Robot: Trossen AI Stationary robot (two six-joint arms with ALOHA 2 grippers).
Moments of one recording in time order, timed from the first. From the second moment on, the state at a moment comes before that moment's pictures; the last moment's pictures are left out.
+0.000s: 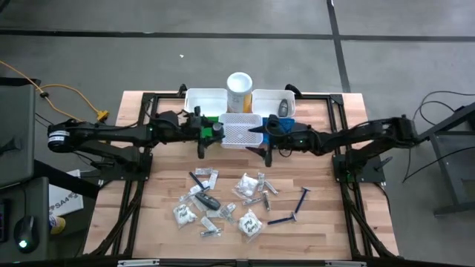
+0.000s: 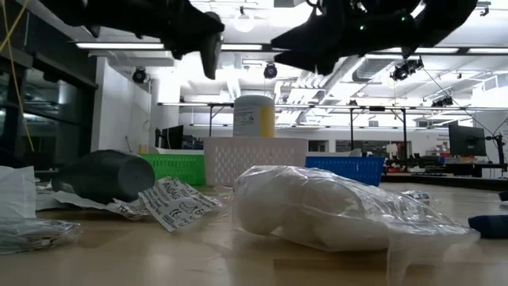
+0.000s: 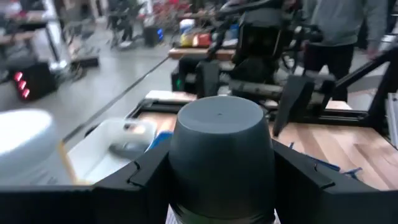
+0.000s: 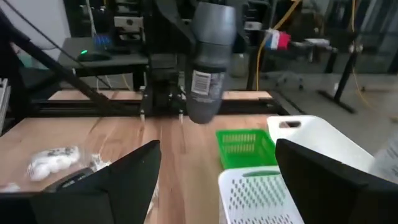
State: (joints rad) left arm 0.17 1.08 0.63 0.44 0.02 0.02; right arm -0.08 1.42 0.64 0.72 0.05 -0.06
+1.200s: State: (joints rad) left arm 0.17 1.30 0.63 0.78 0.12 0.11; right arm -0.07 1.78 0.90 0.94 0.09 -0.16
